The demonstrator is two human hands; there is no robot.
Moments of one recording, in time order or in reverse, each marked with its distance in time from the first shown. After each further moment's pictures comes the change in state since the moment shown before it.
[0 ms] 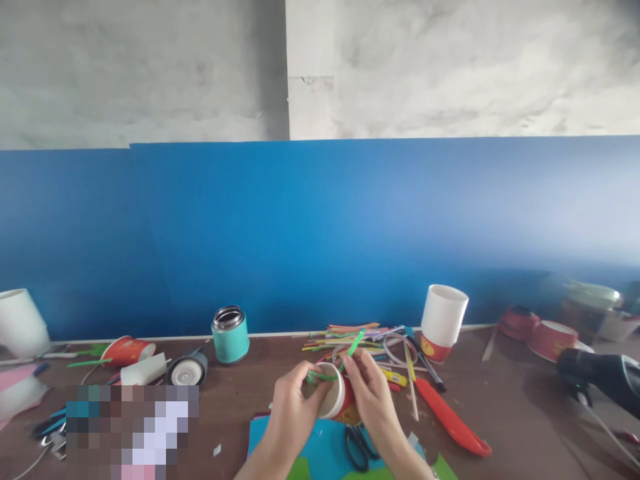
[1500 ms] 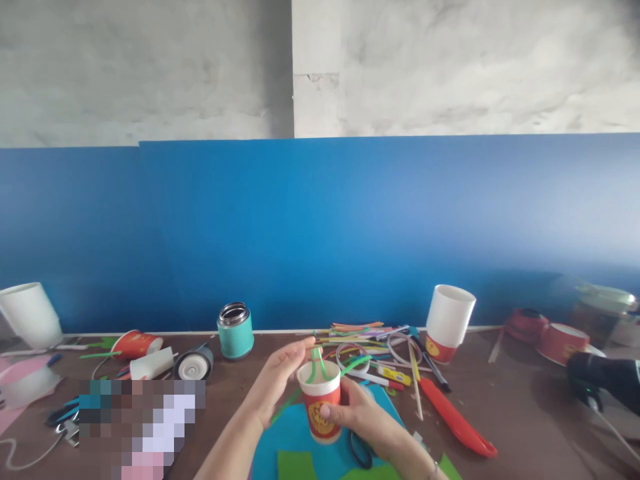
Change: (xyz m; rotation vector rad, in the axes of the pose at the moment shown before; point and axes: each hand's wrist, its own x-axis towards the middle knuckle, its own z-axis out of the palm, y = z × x) left_hand 0.024 -0.015 -0.037 -0.796 -0.232 -0.364; right_hand -0.011 -0.005 0.002 0.220 -0.543 0.432
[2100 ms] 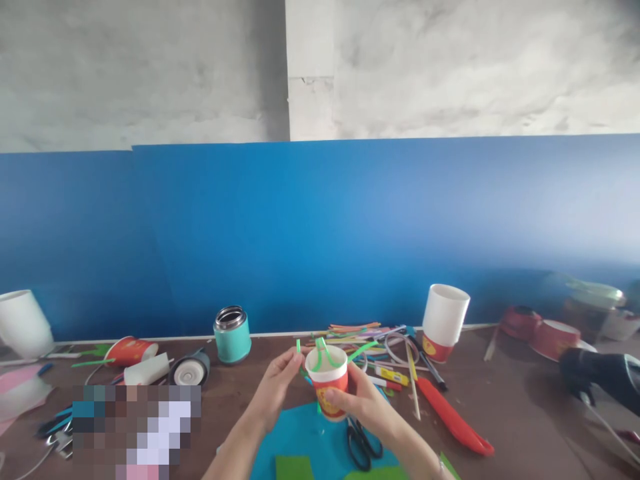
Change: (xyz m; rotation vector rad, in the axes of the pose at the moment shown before) left_hand 0.009 -0.017 -0.003 0.189 -0.051 0.214; right_hand 0.006 -0.004 -0.012 -0.045 0.096 -0.176
